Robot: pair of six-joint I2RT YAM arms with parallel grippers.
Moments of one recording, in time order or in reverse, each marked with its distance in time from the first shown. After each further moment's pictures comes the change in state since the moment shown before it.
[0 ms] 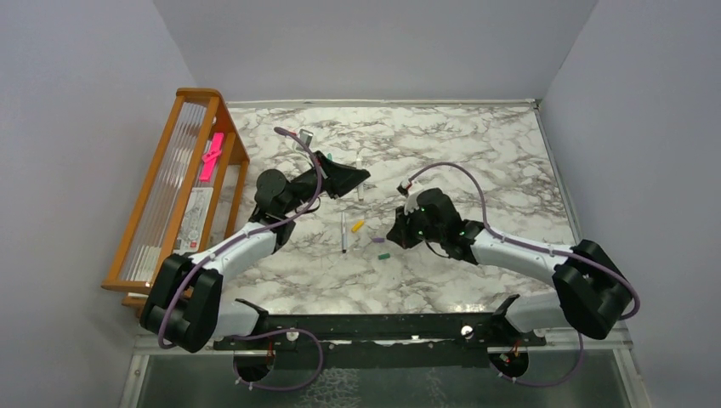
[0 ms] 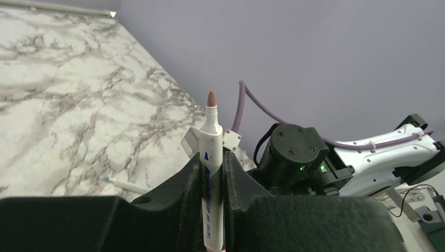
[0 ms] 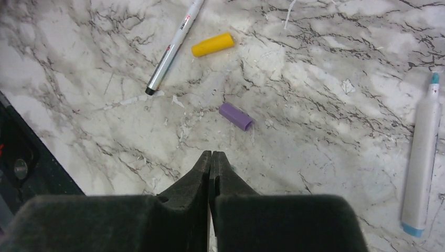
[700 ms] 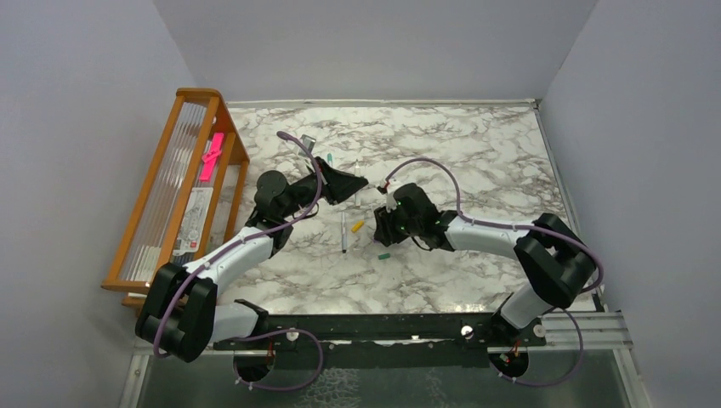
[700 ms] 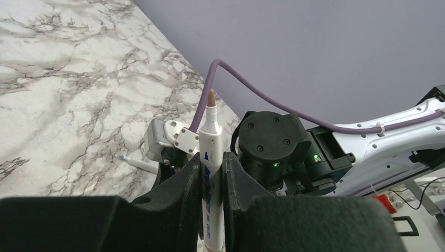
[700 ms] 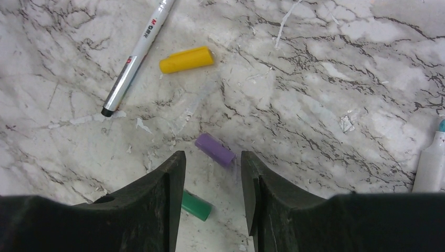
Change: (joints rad) left arm 0.000 -0.056 -0.042 -0.132 0.003 0.082; right arm 0.039 0.257 0.159 -0.032 0.079 -0.096
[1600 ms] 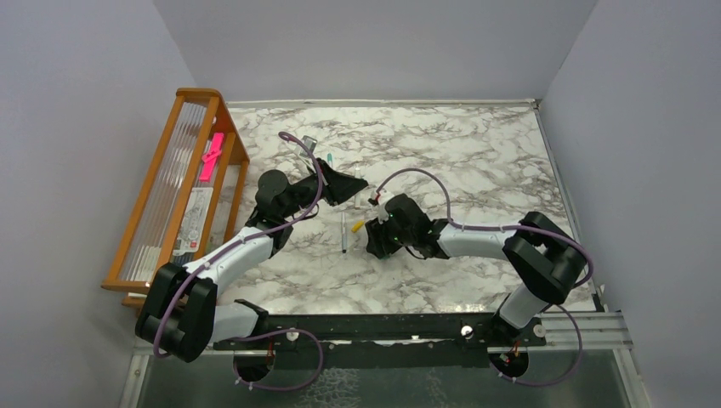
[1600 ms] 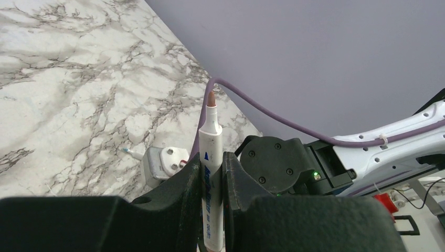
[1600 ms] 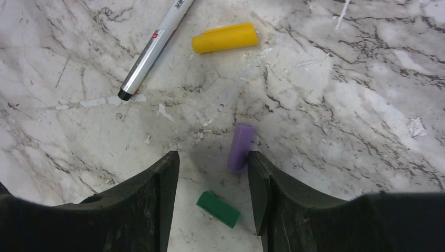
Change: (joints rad) left arm 0.000 0.000 0.000 -0.040 0.000 0.019; right arm 0.068 0.056 -0.031 0.072 -0.008 0.009
